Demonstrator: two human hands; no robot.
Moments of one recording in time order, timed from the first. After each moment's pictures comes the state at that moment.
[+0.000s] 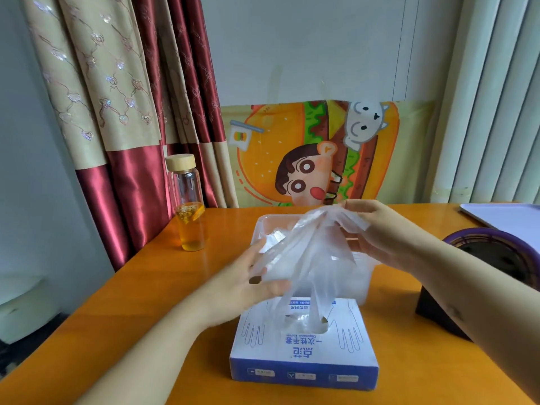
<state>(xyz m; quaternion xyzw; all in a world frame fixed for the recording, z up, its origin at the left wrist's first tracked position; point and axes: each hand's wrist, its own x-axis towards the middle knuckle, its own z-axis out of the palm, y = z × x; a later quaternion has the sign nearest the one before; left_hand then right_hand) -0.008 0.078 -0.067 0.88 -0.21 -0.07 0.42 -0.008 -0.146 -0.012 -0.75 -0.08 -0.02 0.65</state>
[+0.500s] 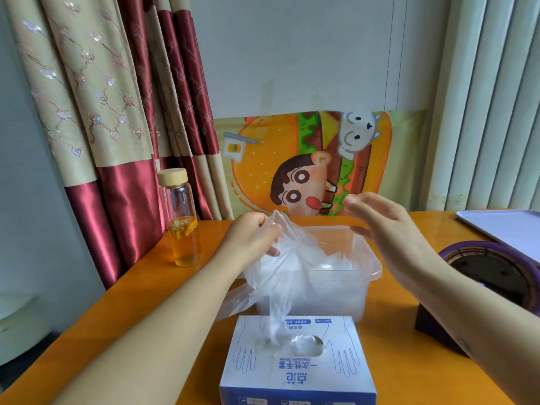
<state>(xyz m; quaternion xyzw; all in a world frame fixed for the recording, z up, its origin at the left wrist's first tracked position) 0.053 0.027 -0.016 0.89 -0.11 0.07 0.43 -0.012 -0.160 -0.009 -0.75 -0.08 -0.22 0.62</state>
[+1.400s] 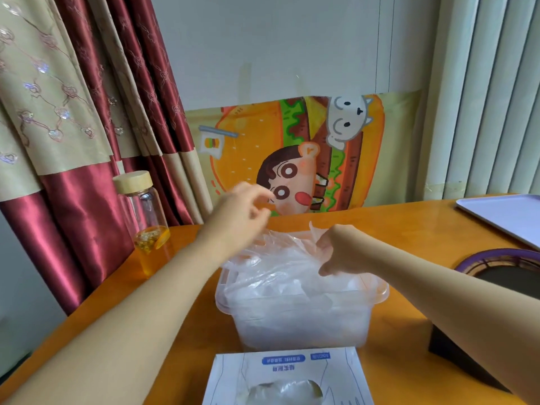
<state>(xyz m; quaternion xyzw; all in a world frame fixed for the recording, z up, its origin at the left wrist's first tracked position) 0.141 0.016 -0.011 0.90 -0.26 0.22 0.26 0.114 -0.182 -0.051 -0.99 -0.04 0.01 0.12</state>
